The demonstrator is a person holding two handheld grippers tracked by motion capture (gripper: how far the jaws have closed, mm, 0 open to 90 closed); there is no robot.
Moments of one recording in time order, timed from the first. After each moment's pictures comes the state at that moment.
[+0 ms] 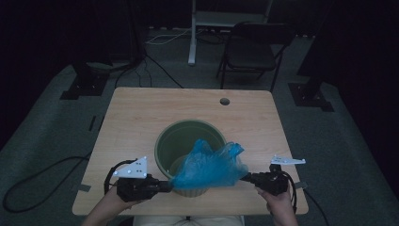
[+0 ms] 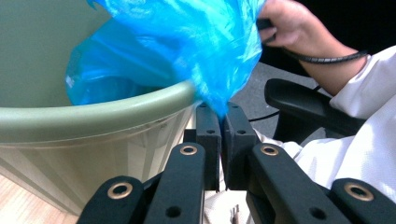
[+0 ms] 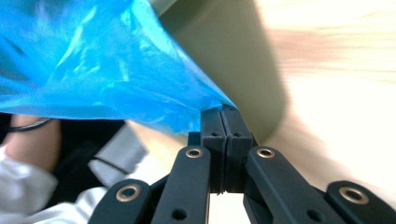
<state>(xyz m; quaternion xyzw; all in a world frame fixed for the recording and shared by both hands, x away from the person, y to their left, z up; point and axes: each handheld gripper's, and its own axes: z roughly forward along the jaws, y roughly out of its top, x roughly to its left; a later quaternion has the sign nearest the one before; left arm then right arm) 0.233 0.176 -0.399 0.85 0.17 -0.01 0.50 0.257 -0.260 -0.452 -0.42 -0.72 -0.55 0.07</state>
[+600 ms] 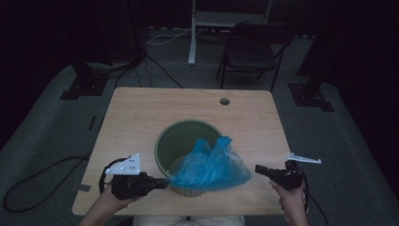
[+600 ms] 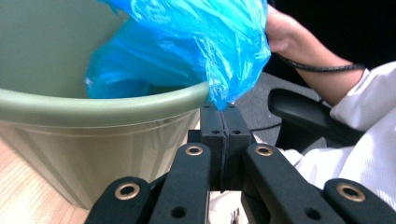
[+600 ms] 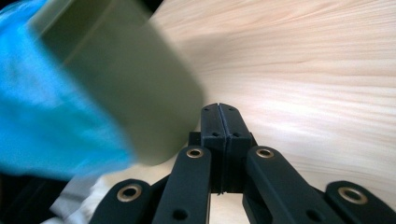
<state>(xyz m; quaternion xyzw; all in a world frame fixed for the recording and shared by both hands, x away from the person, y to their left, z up) 0.233 0.189 -0.393 0.84 0.18 -0.02 0.52 0.273 -0.314 -0.473 -0.52 -0.67 -0.53 0.03</state>
